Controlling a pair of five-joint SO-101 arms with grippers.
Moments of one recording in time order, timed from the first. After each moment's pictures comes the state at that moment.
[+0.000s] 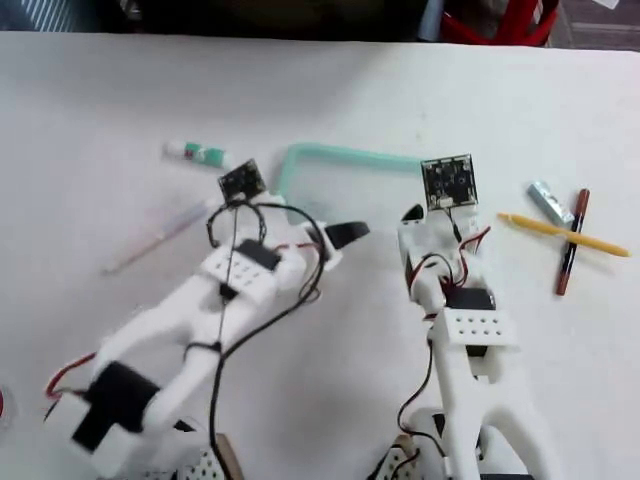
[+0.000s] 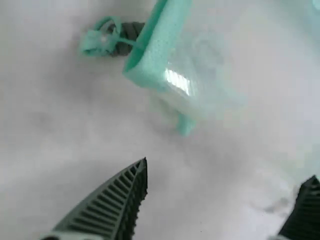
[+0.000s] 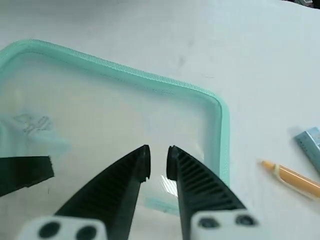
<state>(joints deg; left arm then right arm) 25.3 -3.0 39.8 38.0 61.6 -3.7 -34.4 66.0 13.4 12.4</state>
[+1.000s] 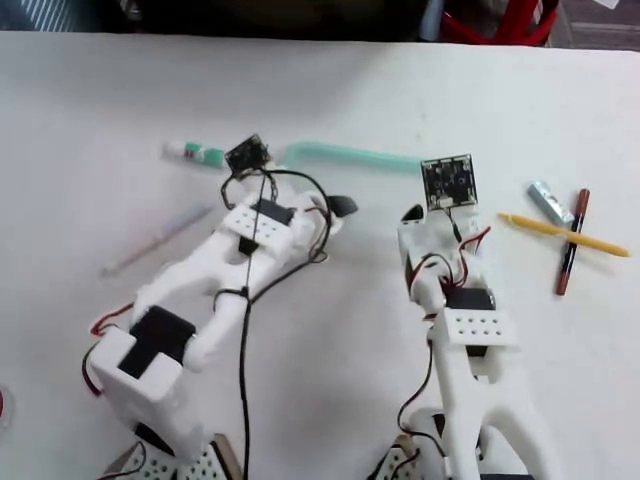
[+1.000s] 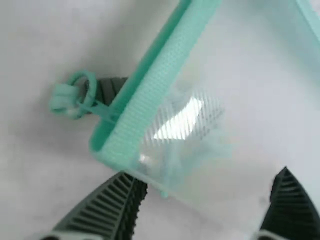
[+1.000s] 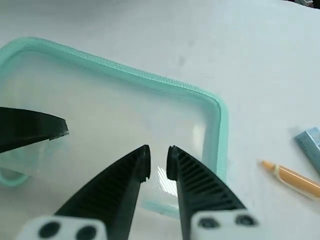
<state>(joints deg) 21.2 13.1 23.6 39.6 61.9 -3.7 -34.4 66.1 13.4 12.4</state>
